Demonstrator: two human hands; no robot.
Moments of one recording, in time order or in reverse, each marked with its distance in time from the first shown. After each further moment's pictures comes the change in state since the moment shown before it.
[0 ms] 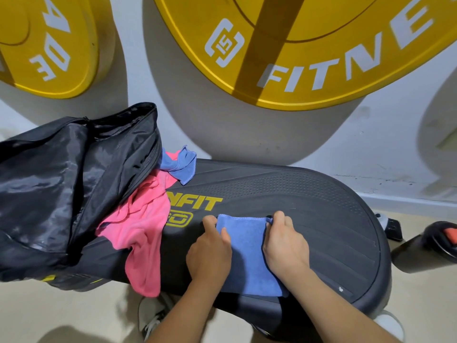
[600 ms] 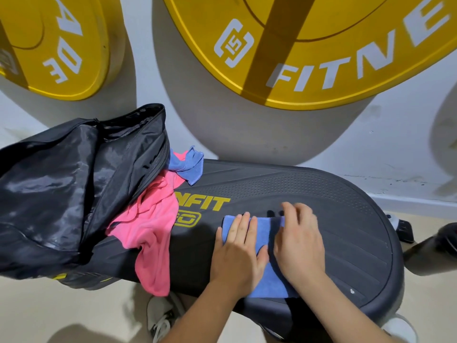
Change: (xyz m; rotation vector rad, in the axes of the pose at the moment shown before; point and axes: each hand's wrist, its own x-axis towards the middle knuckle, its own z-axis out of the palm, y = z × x) left_hand -0.008 -0.004 0.027 0.200 -0.070 0.523; right_hand -0.008 0.002 0.001 0.052 0.330 -0.113
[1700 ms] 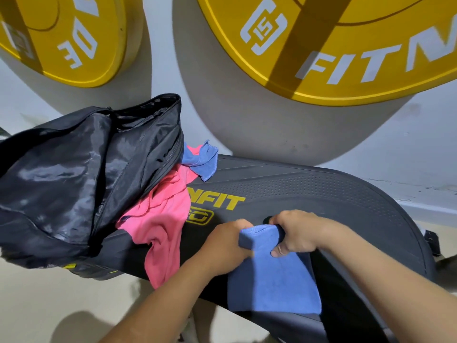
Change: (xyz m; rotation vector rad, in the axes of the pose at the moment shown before) left_hand 0.022 -0.051 -0.048 -0.536 -0.256 -0.157; right_hand 0.075 -0.030 -0.020 -0.251 -1.001 -0.317
